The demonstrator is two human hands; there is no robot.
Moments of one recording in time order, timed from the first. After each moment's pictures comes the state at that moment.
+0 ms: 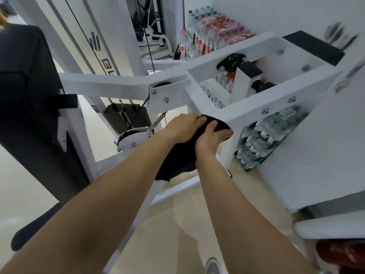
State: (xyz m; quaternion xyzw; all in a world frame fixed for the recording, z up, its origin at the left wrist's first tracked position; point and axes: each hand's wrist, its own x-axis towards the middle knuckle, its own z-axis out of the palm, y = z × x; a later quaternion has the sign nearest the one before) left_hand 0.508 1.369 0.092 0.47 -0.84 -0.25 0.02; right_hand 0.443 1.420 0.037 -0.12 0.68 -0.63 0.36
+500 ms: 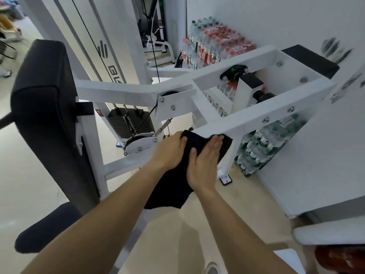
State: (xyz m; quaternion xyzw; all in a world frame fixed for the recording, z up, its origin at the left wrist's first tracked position) left_hand 0.567 1.413 0.081 0.55 -0.79 -0.24 0.13; right_hand 0.480 1.485 0.029 -0.47 0.77 -0.39 0.17
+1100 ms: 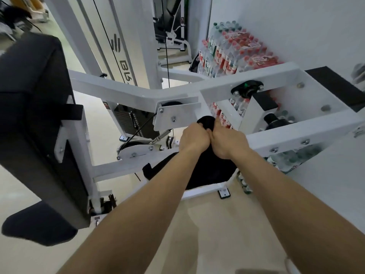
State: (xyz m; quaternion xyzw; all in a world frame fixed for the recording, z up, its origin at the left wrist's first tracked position) left_hand 0.455 1.352 0.110 0.69 -0.61 -0.35 0.17; right_hand 0.345 1.360 0.095 -0.68 0.72 -0.01 0.11
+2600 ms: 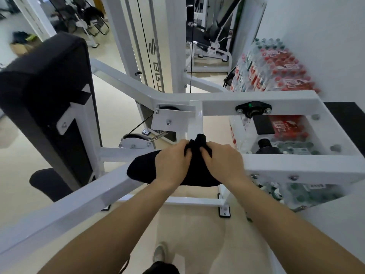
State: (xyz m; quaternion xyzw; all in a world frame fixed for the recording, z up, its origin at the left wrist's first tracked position) left_hand 0.429 1.411 0.093 0.74 -0.63 -0.04 0.24; right_hand 0.280 1.376 0.095 -0.79 0.59 -0.16 0.10
